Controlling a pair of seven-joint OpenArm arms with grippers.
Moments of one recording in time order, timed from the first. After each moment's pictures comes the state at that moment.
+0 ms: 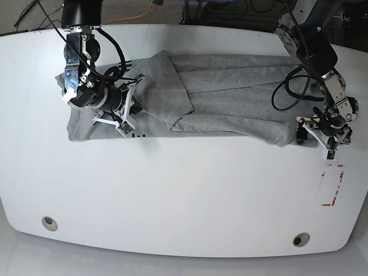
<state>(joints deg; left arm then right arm) -18.0 -10.3 -40.2 60.4 20.5 -41.8 26.6 -3.3 13.7 2.9 100.0 23.2 40.4 -65.2</state>
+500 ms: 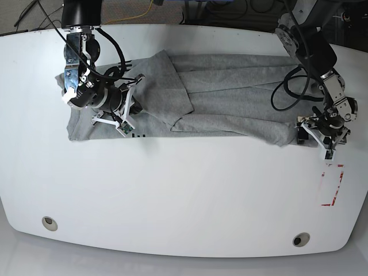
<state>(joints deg) -18.0 -9.9 -40.1 60.3 20.4 -42.2 26.6 -3.3 13.7 3.0 100.0 23.2 40.4 -65.2</state>
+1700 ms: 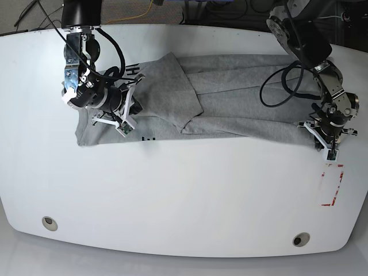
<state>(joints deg) -13.3 -5.6 -40.0 76.8 21.8 -42.0 28.3 -3.2 13.7 3.0 99.1 23.5 40.4 -65.2</state>
